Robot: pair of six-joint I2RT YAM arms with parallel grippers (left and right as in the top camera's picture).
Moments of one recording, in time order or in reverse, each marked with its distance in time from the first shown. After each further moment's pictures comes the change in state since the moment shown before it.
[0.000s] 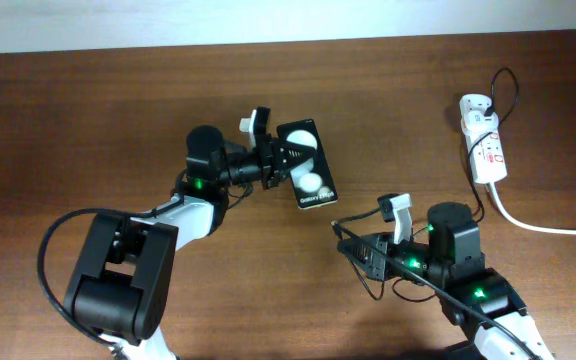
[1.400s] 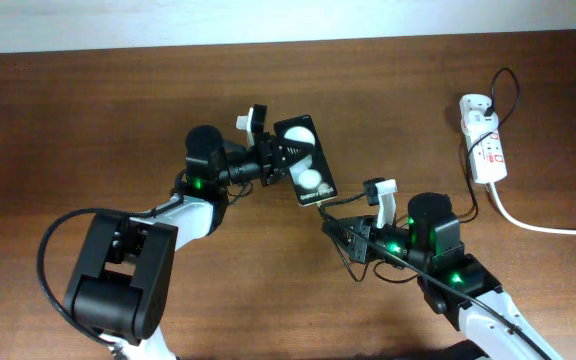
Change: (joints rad) left arm 0.000 0.000 0.000 0.000 -0.041 0.039; right arm 0.092 0.163 -0.008 0.302 0.107 0.089
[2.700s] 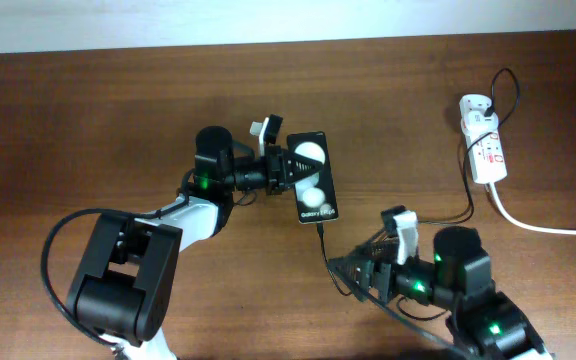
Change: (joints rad) left arm -0.029 0.000 0.003 -0.109 0.114 0.175; right arm 0.007 -0.396 -0.001 -0.435 0.046 -0.141
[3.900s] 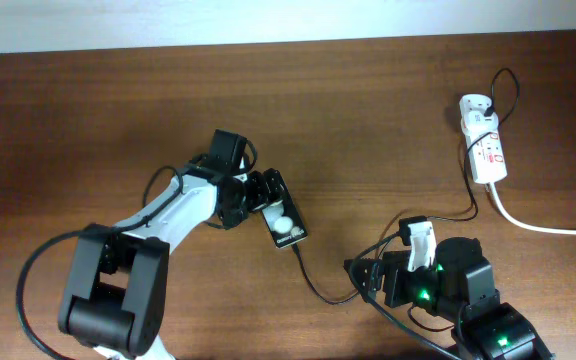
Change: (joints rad) left arm -0.005 -0.058 0.199 -1.295 -0.813 0.490; right arm 0.000 -0.068 0.000 -0.194 0.233 -0.024
